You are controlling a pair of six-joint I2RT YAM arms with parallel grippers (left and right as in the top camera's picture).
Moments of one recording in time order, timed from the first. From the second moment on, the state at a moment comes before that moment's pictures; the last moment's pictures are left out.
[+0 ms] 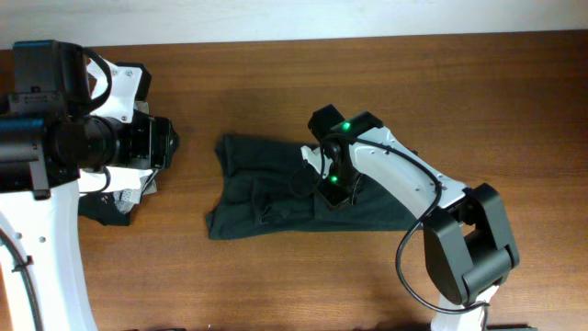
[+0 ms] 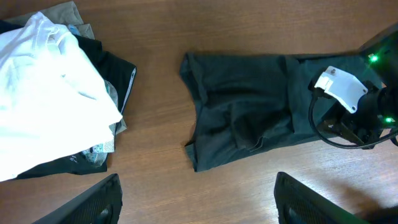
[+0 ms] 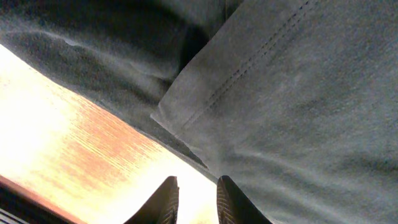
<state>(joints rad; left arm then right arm) 0.04 1.53 2.08 -1.61 0.21 0.14 0.49 1.95 1.47 -1.16 -0.17 -0.14</state>
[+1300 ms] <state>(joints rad) -0.09 2.14 1.43 -1.07 0.49 0.07 0.25 1.38 1.54 -1.34 -0.10 0.21</state>
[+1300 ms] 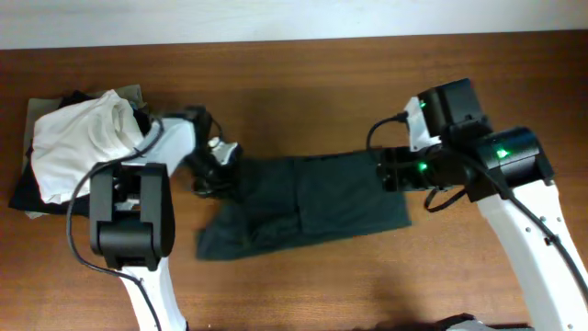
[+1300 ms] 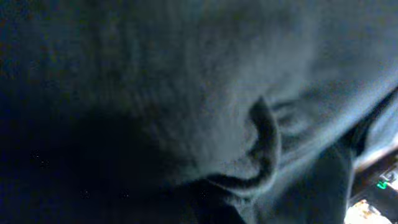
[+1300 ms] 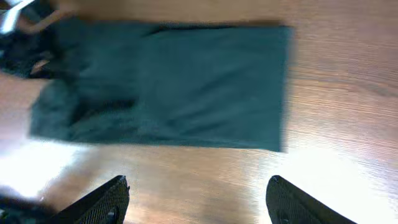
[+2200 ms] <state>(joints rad) -0.74 2.17 1.90 -1.24 0.23 -0.34 -0.08 1.83 1.16 -1.06 -0.27 0.18</state>
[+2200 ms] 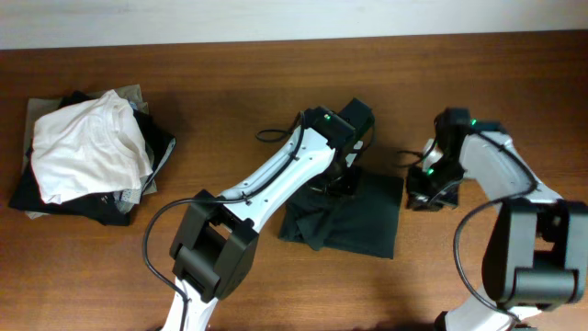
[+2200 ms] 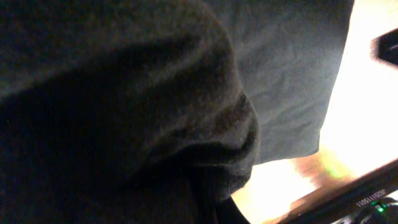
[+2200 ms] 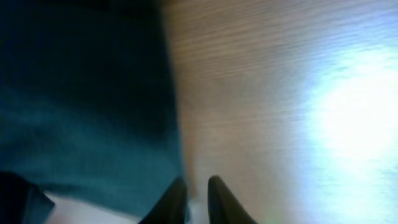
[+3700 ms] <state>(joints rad) -0.88 2.18 1.76 -1.33 0.47 -0.06 -0.28 1.32 1.03 -0.98 -0.44 0.15</state>
